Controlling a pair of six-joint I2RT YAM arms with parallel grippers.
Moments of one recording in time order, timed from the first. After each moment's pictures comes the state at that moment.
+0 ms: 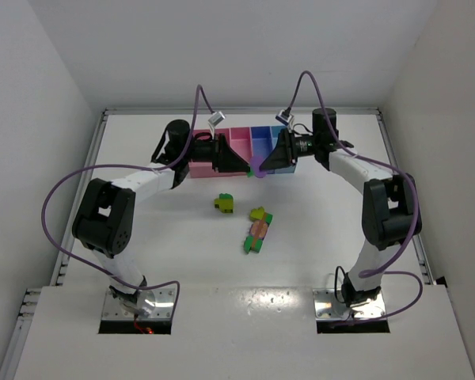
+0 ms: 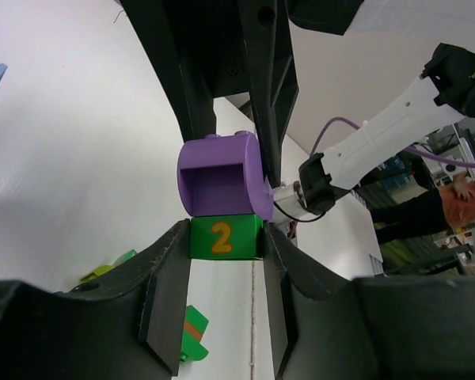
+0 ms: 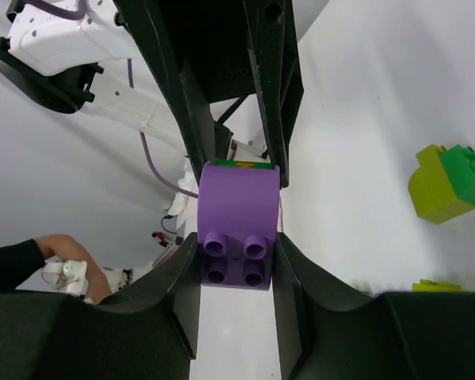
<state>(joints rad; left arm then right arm) -0.36 1.73 1.09 0.61 1.16 -0.73 0.19 1.80 1.22 0.10 -1.44 0.52</state>
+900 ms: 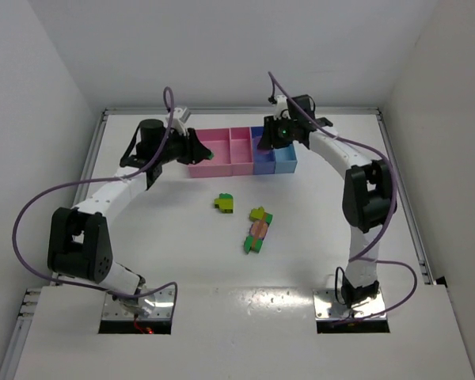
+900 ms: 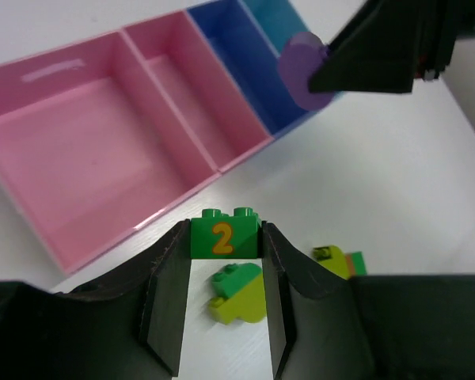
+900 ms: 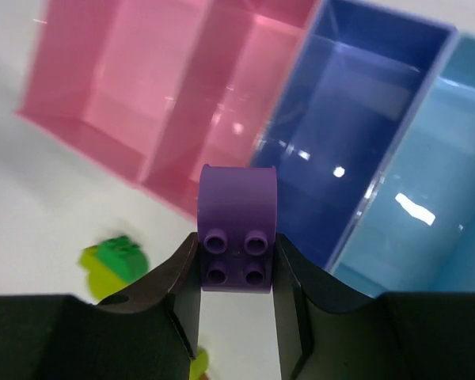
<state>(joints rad) -0.20 1.48 1.04 0.06 0.53 -0.24 0.28 2.01 1.63 -0.34 -0.43 0.12</state>
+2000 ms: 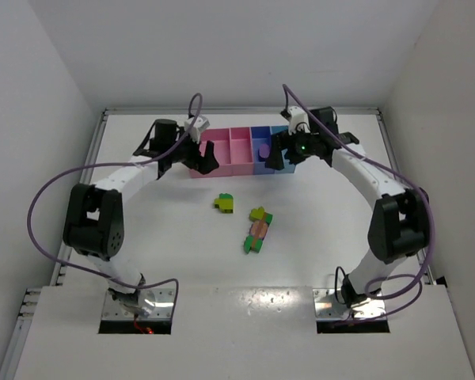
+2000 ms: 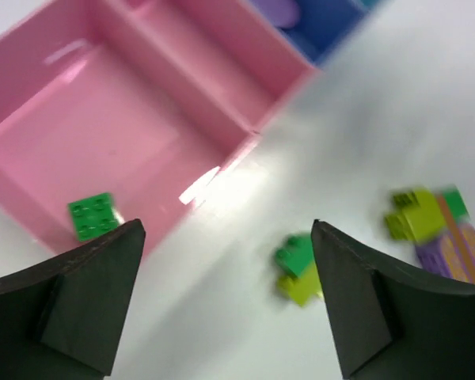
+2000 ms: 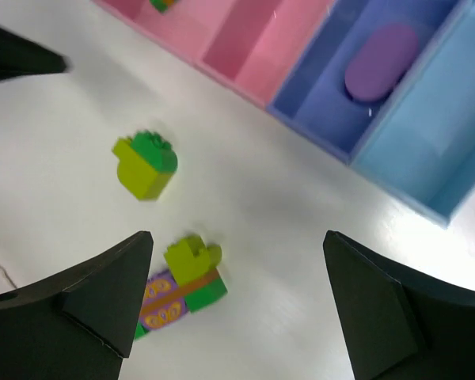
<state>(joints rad) -0.22 1.70 1.16 -0.04 0.49 0.09 0.26 1.70 1.34 -0.40 -0.49 -0.04</state>
